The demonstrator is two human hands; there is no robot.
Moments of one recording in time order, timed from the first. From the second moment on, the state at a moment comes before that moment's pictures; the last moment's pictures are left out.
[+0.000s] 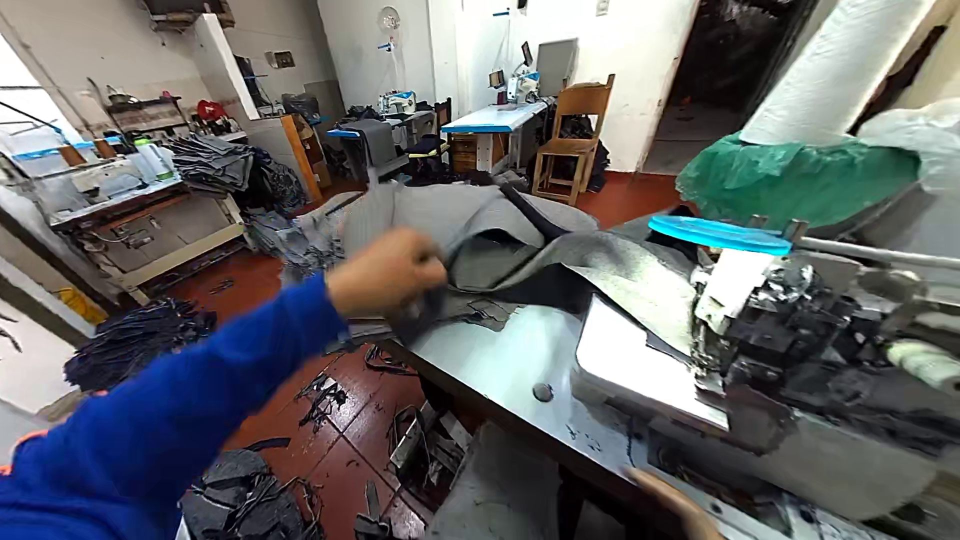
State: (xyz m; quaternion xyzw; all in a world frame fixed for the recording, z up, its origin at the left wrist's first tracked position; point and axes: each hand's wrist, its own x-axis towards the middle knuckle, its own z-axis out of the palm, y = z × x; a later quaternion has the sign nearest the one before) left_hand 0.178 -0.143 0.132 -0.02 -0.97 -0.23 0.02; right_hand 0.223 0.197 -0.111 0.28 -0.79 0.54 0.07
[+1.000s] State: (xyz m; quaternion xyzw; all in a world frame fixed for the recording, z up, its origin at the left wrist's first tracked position) left_hand 0.080 0.007 -0.048 -0.33 -0.88 -0.23 0.24; right_hand 0.221 0.464 -0.059 -0.17 -0.97 0.07 0.16
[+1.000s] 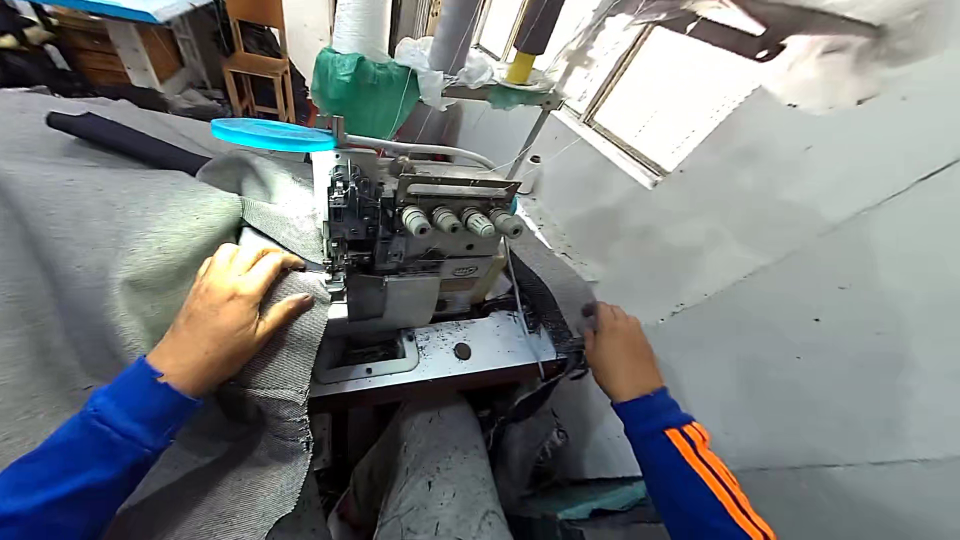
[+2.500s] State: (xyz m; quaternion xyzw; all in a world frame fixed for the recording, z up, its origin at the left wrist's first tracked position) left_hand 0.069 -0.012 -0.053 -0.36 -0.84 -0.34 0.20; right_hand 0.248 0.489 -0.071 -0.02 -0.99 0.07 0.15
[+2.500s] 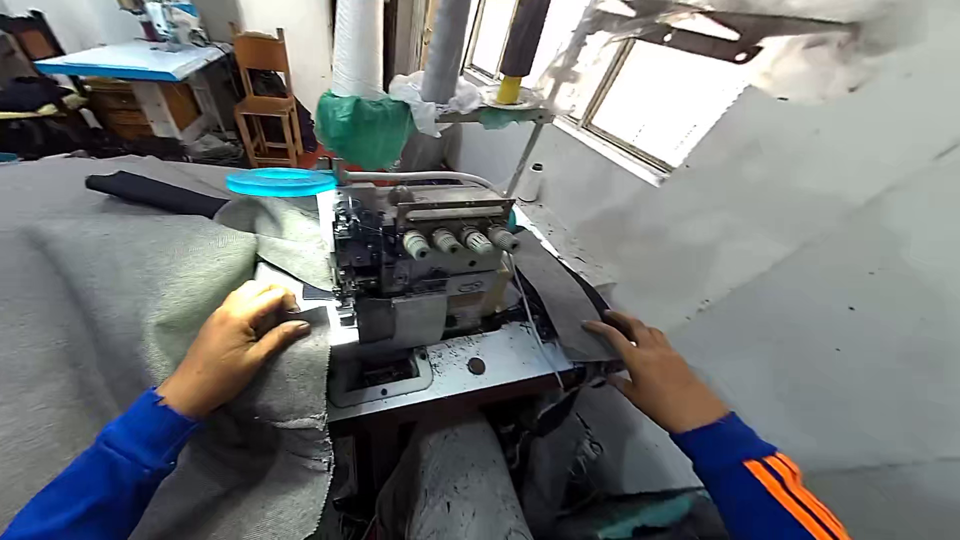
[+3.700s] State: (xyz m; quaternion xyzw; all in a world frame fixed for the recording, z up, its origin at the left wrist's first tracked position) left_hand 0.098 0.024 -0.034 -0.35 -0.84 -0.31 0.27; right_hand 0.217 0.127 -0.117 0.11 -0.70 0.70 0.03
